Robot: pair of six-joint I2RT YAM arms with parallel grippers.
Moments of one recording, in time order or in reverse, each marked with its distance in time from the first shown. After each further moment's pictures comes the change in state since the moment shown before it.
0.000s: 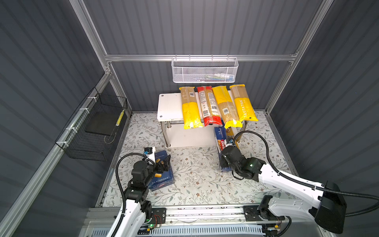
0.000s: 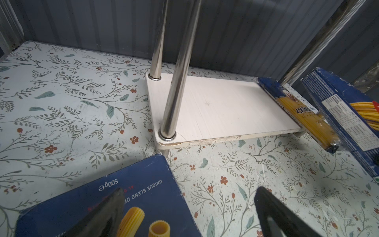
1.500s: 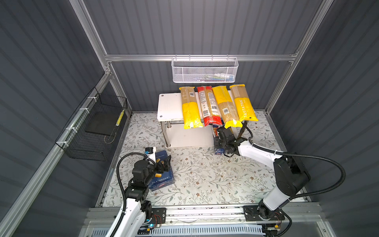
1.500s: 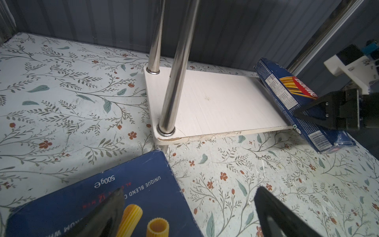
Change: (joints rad) left arm 0.000 0.021 0.000 0.001 0.011 0.000; right arm -0.260 0.488 0.269 0.188 -0.182 -0.132
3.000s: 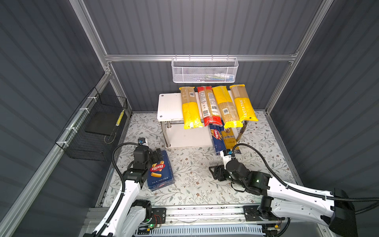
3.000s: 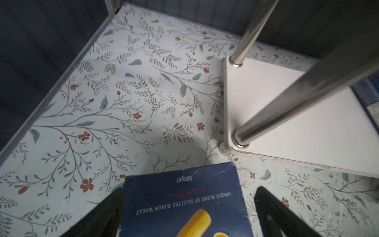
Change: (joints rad) left arm 0.109 0.350 0.317 -0.291 -0.299 -0.071; right arm 0.528 -0.677 -0.497 0.038 -0.001 0.327
